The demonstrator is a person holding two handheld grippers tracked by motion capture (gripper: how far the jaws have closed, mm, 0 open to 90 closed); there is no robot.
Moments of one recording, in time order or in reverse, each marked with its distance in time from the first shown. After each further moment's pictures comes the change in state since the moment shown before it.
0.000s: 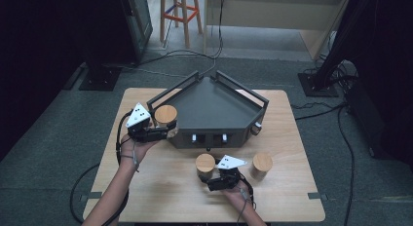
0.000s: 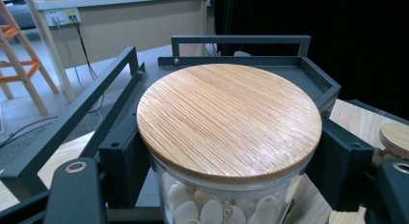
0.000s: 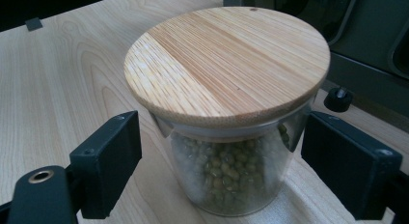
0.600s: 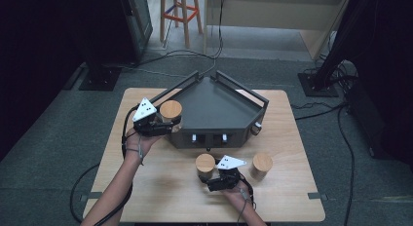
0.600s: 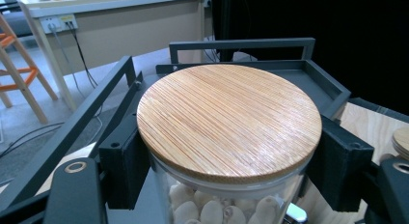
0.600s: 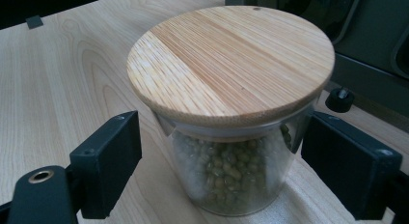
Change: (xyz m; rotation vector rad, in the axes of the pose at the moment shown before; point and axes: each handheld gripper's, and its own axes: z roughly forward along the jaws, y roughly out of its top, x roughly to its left) left arm 0.005 0.007 0.021 -0.004 -0.004 0.024; right arm 0.000 0.000 0.000 0.004 0.002 -0.005
